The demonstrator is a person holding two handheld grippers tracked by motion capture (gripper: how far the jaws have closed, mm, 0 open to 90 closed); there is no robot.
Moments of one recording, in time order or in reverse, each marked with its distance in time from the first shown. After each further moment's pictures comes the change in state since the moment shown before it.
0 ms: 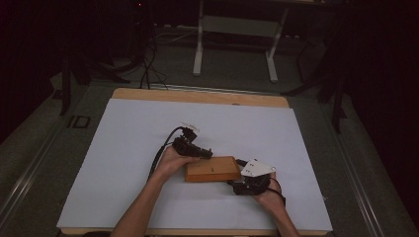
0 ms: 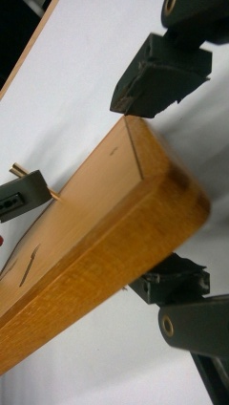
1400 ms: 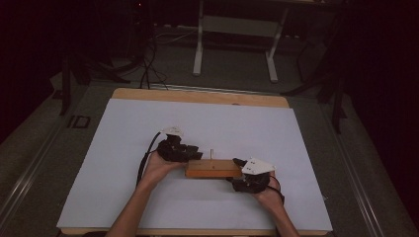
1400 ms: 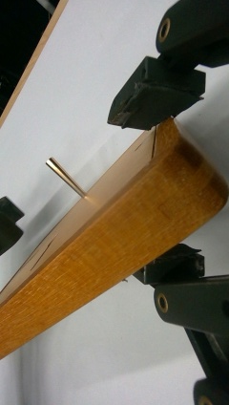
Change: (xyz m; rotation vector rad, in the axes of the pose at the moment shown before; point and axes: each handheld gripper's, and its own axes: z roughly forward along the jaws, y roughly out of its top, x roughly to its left) left arm -0.014 -0.032 -0.046 -0.188 0.113 0.108; right arm -0.003 0.006 -0.001 -0.053 0.023 0.028
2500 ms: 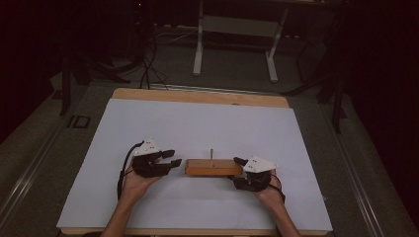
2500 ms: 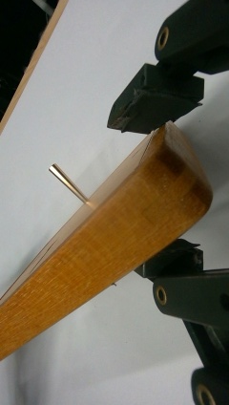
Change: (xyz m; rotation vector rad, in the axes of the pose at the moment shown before) left arm -0.032 -0.046 -0.061 -0.098 0.256 0.120; right arm -0.005 0.001 -0.001 -0.005 0.000 0.025
